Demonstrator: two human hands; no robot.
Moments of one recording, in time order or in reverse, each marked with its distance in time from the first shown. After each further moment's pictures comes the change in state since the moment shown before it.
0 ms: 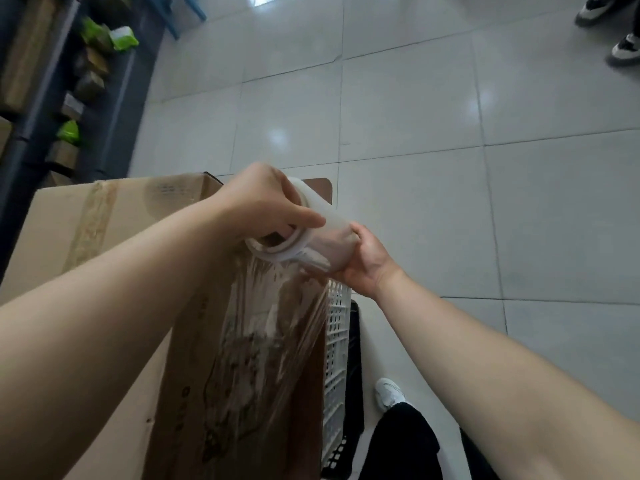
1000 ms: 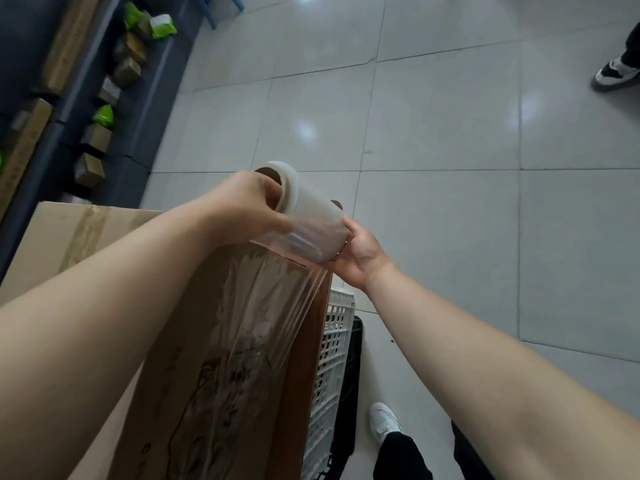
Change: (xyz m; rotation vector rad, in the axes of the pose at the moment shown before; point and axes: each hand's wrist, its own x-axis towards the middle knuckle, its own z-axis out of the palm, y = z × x) left_hand 0.053 0.000 -0.021 0.070 0.006 -0.059; right_hand 0.043 -0.061 0.036 -0.039 -0.033 0.015
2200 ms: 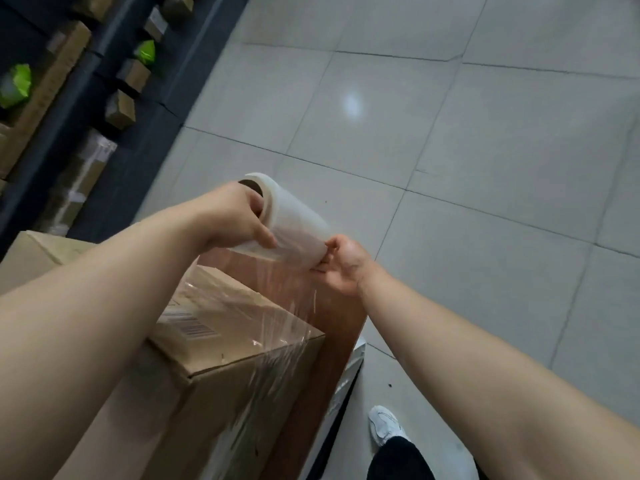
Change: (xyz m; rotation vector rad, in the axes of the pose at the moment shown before) left_hand 0.123 -0.072 -0.056 -0.179 -0.072 -0.434; right_hand 0.139 -0.035 0.089 -0.420 0.057 0.315
